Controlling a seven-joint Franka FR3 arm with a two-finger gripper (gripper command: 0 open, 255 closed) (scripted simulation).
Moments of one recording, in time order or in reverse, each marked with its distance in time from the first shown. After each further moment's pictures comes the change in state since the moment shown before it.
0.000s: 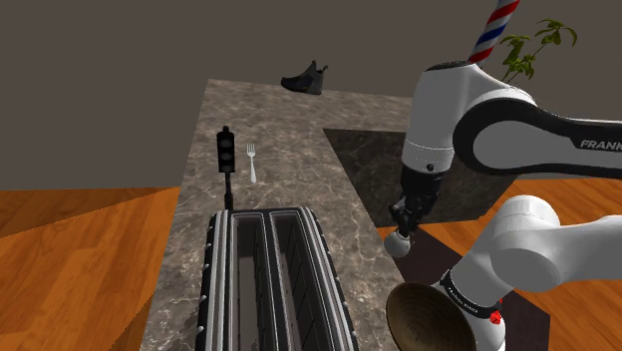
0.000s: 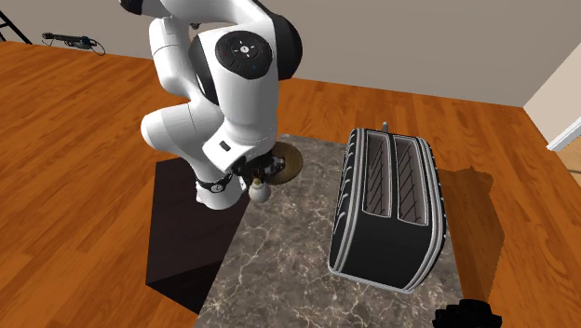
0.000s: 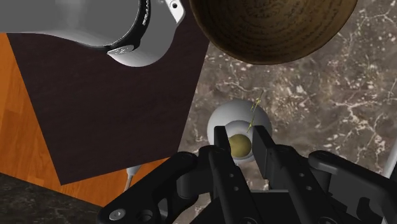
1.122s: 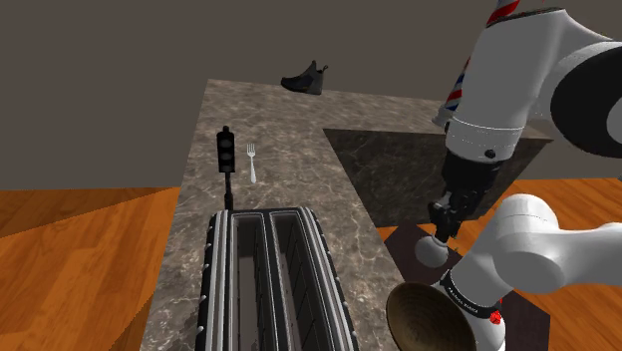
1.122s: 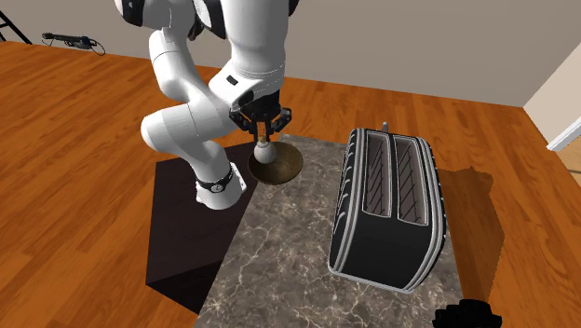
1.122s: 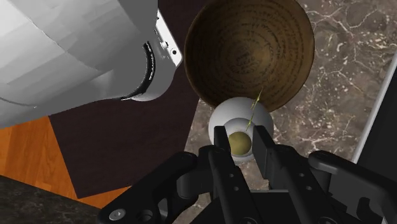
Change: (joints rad) arm 0.067 -0.157 0.019 0.148 0.062 -0.289 0.128
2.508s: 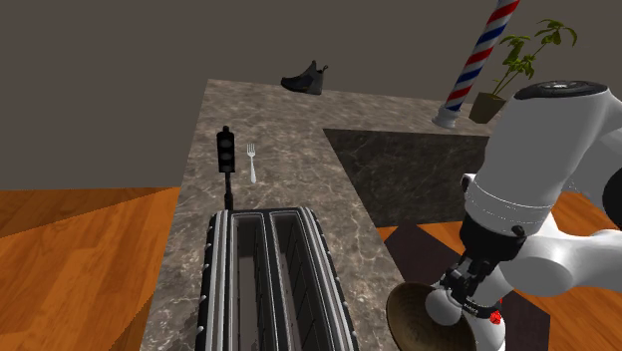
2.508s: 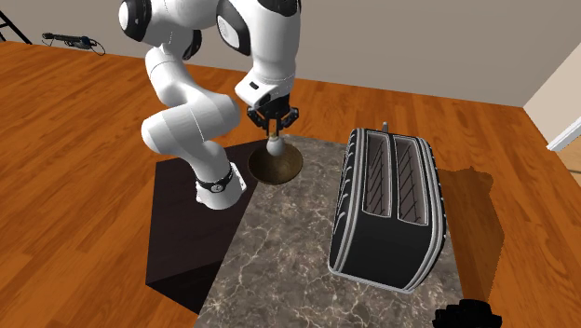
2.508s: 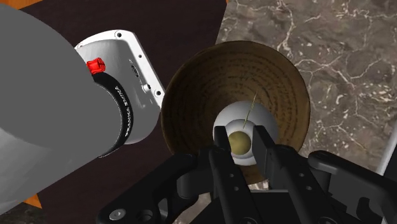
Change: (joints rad) arm 0.119 -0.200 0.191 -0.148 0.240 -0.023 0.140
